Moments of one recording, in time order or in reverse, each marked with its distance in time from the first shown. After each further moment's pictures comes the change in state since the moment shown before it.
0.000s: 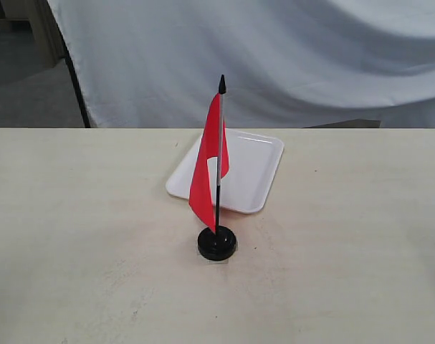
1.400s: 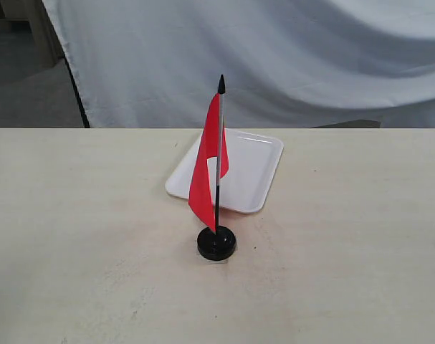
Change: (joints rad) left arm 0.000 0.000 0.000 0.000 0.000 0.000; right arm 0.000 -0.764 0.007 0.466 1.266 -0.383
